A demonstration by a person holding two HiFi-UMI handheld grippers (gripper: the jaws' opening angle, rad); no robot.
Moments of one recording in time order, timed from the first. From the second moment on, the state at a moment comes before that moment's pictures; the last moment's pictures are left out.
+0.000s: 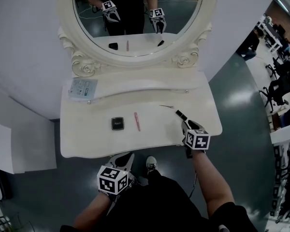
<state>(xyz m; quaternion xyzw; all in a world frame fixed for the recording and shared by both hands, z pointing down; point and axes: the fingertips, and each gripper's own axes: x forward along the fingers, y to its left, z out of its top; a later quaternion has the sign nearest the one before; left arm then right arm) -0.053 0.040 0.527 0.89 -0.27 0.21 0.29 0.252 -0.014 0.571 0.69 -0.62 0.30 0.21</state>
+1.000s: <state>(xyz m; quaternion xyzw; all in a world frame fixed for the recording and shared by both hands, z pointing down) -0.014 0.011 0.536 0.85 -0.35 0.22 0.32 0.267 -0.053 0.639 0.50 -0.72 0.31 0.37</state>
